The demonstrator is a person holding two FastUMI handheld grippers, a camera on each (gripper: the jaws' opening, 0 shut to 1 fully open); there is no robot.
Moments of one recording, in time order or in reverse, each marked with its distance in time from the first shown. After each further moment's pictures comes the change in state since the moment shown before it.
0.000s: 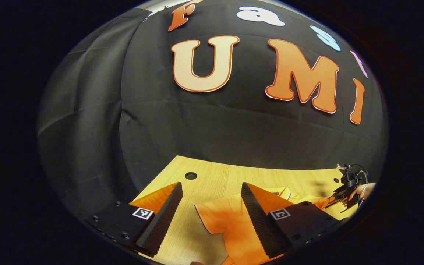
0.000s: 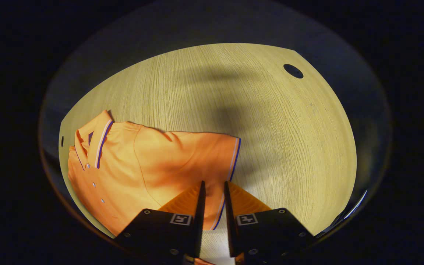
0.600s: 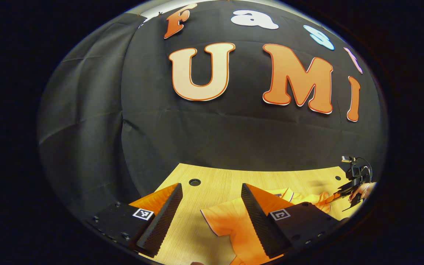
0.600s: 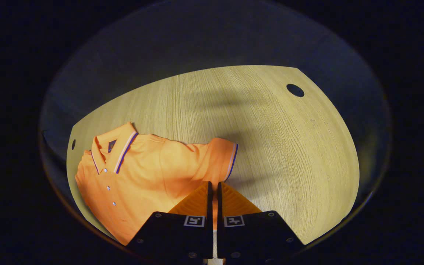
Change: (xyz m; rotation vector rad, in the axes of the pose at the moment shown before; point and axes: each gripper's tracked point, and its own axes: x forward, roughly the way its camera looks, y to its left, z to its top) left arm -0.016 0.009 0.016 0.036 -0.051 -0.004; right arm -0.043 0.019 0.023 -0.017 -0.192 0.078
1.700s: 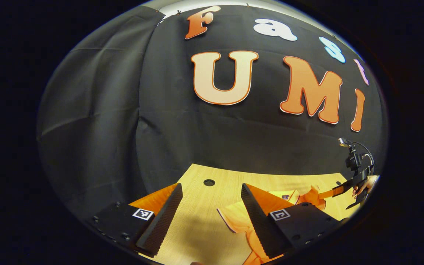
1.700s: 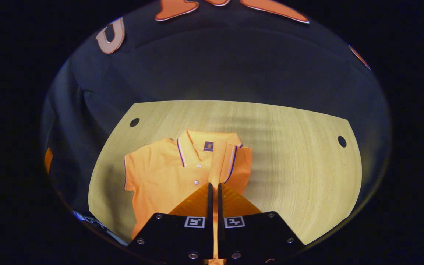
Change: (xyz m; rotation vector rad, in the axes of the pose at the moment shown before) left arm -0.026 0.078 -0.005 -0.063 -0.019 0.032; right arm -0.093 0.183 -0.011 -0.343 -0.113 0.275
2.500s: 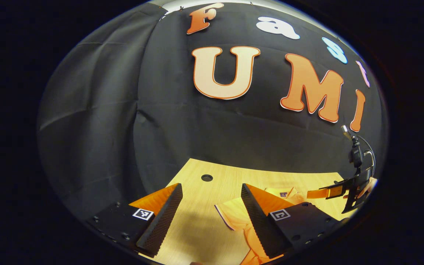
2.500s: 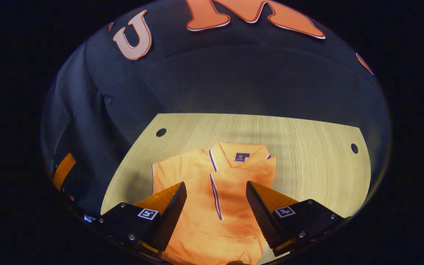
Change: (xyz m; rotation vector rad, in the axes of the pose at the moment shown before) left arm 0.011 -0.012 -0.014 -0.013 0.045 -0.028; right arm -0.040 0.052 0.030 0.017 -0.170 0.079
